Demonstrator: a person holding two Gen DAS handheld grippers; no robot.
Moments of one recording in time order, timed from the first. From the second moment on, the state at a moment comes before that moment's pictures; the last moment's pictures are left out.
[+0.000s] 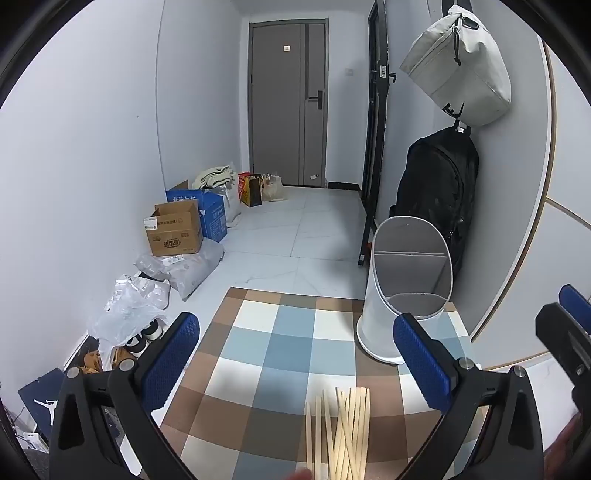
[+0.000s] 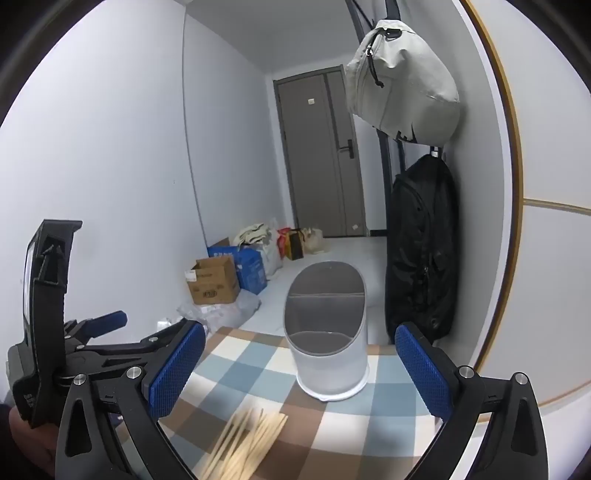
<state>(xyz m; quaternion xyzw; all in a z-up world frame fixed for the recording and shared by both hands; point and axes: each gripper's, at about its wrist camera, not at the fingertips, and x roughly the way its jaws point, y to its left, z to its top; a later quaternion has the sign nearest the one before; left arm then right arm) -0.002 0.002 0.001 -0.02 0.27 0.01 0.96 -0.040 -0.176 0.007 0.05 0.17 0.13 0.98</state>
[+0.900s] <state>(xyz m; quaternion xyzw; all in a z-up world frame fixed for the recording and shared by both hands) -0.003 0.005 -0.006 -0.01 0.28 0.00 0.96 -0.042 -0.179 0.012 0.05 0.16 0.13 0.98</state>
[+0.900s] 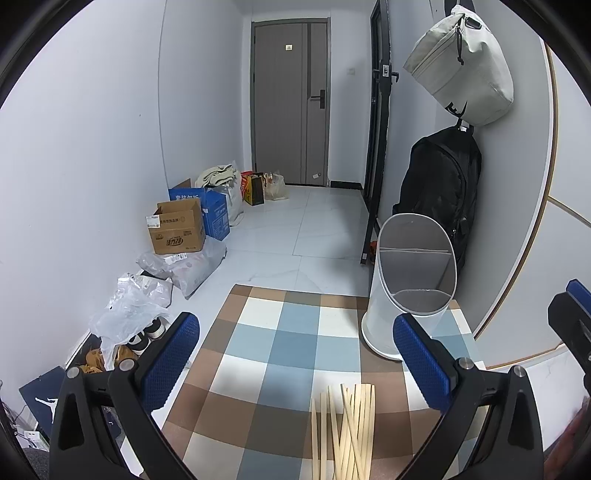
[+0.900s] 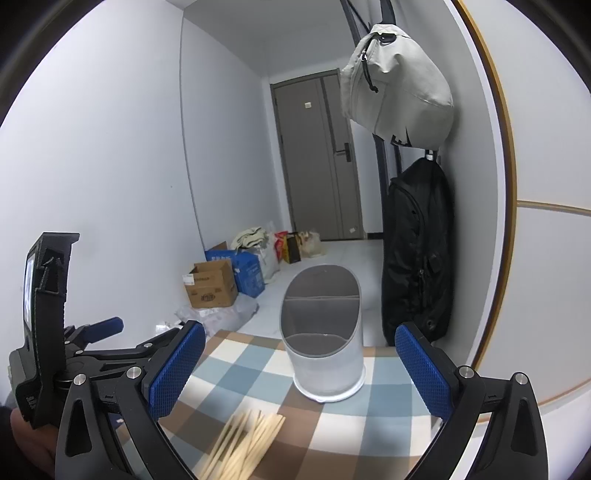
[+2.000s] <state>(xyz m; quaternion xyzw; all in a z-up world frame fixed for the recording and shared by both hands) 0.000 0.005 -0.008 -0.02 0.29 0.01 0.96 -0.043 -0.180 0.011 0.05 0.16 0.12 0.98</state>
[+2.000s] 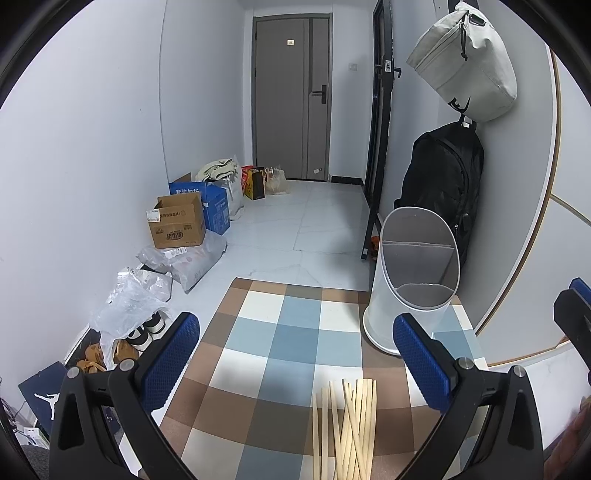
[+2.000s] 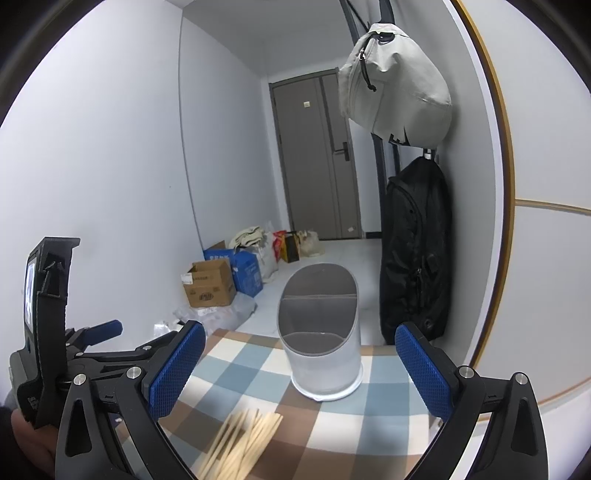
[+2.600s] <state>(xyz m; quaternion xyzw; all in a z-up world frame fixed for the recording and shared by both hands) 0.004 0.007 -0.014 -0.02 0.31 0.00 0.95 -0.039 -0.176 0.006 0.05 0.17 0.13 0.98</state>
